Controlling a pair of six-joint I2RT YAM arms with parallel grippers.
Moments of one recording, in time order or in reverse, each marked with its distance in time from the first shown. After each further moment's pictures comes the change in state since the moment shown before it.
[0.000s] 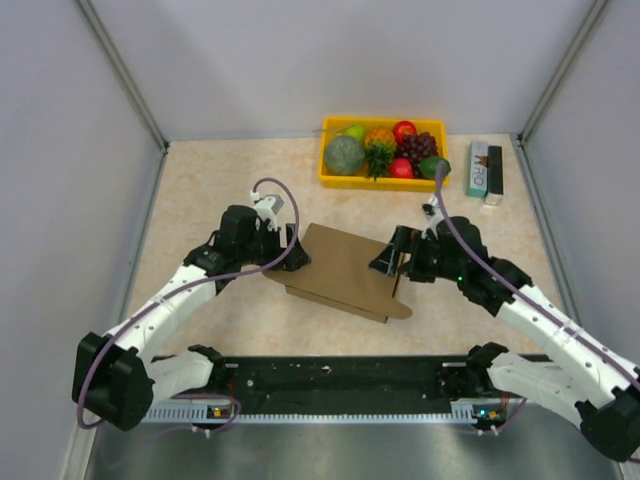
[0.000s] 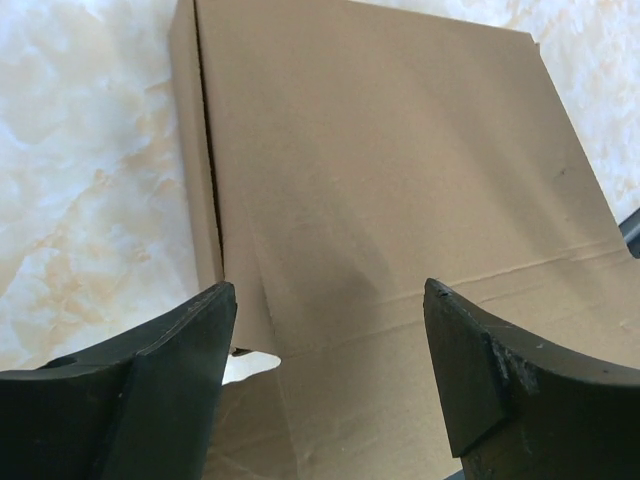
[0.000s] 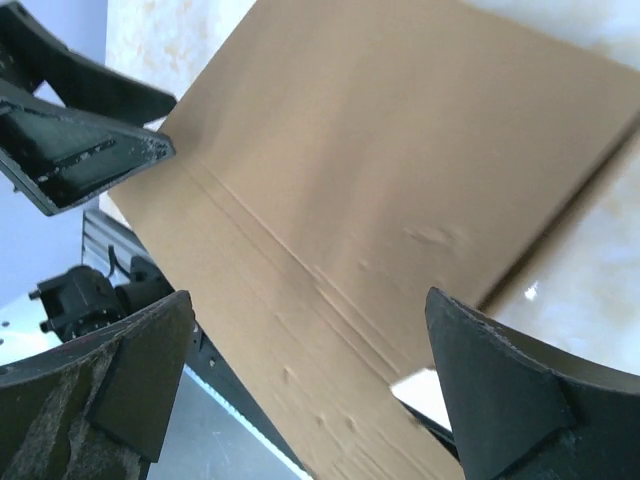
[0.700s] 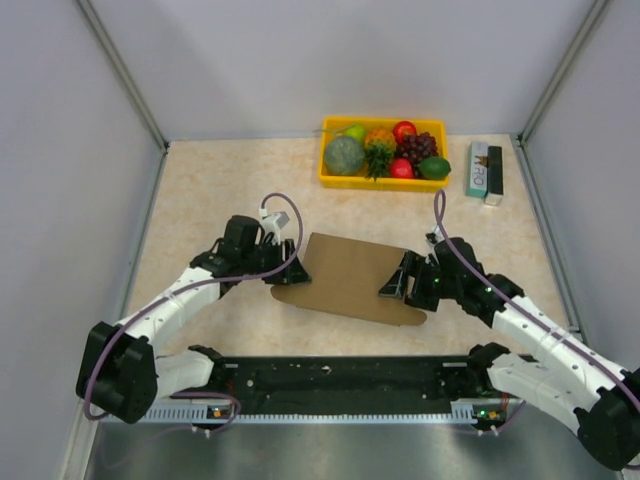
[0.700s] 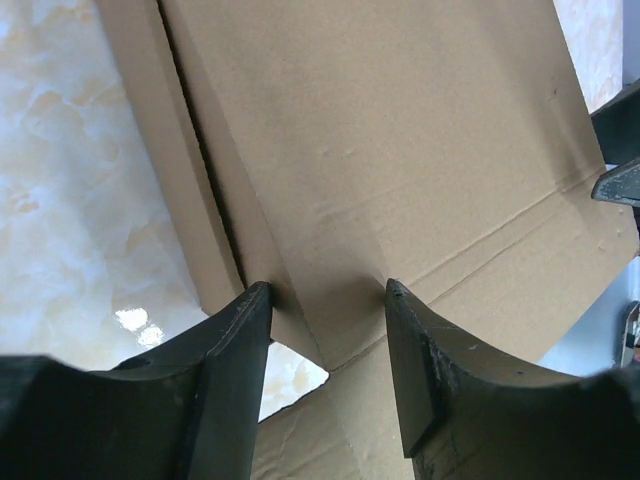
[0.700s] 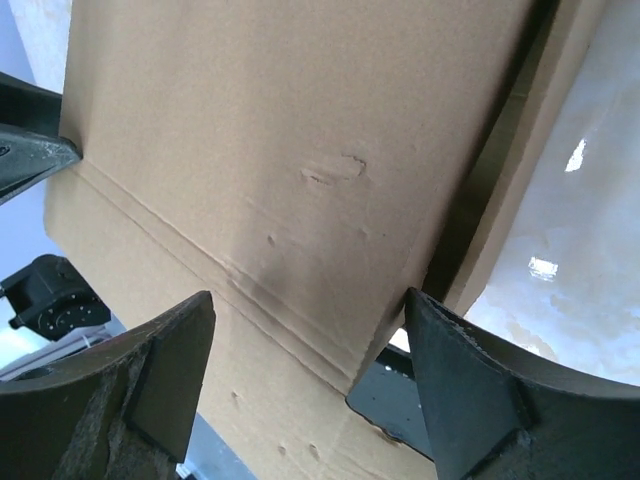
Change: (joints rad) left arm 0.027 0.060 -0.085 0.023 0.248 -0.024; right arm -0.102 -0.095 -0.218 -0.049 -0.116 0.133
